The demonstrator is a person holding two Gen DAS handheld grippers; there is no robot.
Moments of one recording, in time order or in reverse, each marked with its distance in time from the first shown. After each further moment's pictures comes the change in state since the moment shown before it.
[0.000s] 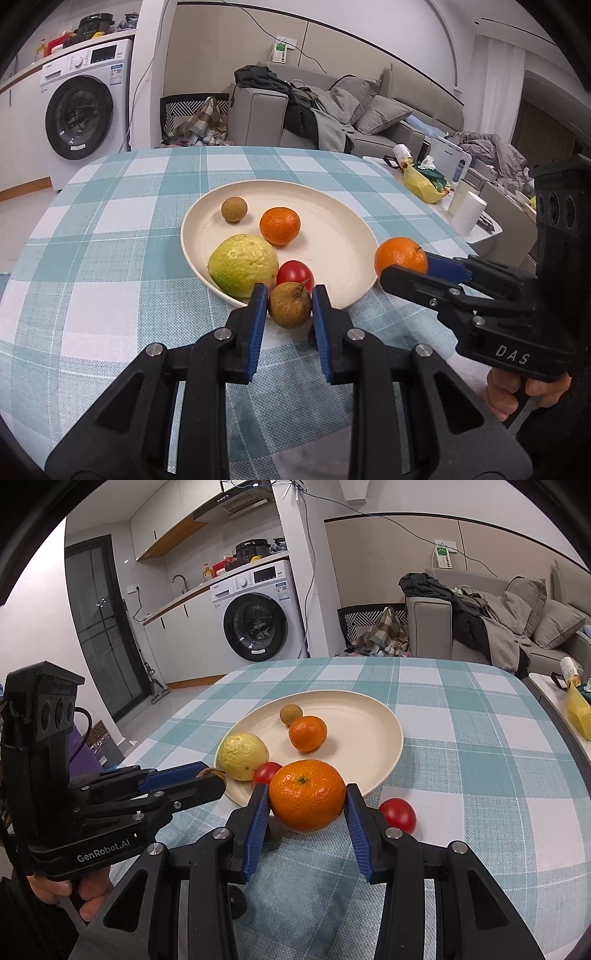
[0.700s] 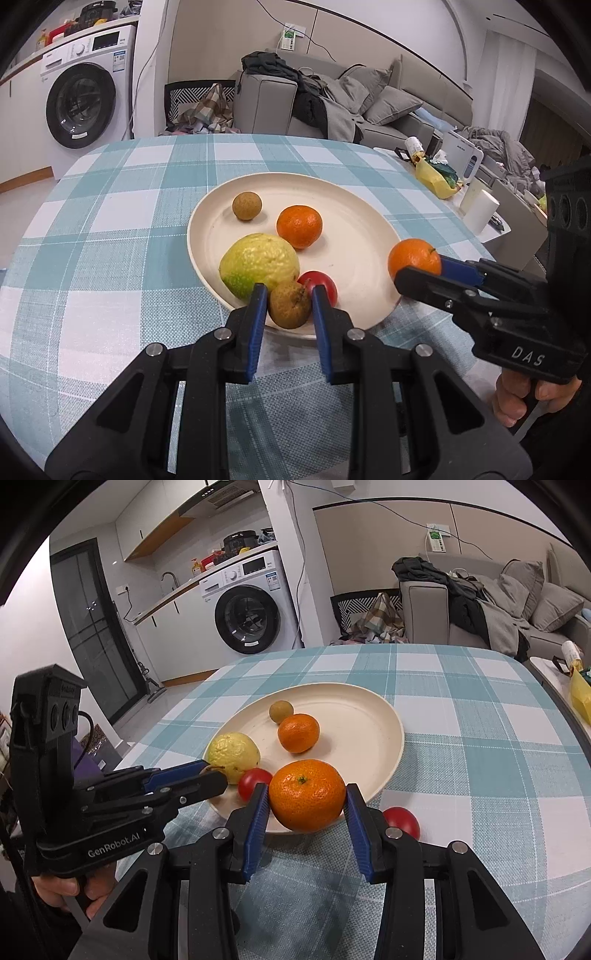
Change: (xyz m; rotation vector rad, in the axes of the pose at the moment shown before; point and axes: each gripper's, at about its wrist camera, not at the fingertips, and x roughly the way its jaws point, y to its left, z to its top) left arm 0.034 0.018 0.015 -0.022 0.052 0.019; right arm 0.019 -0.010 0.010 0.053 0.047 0.001
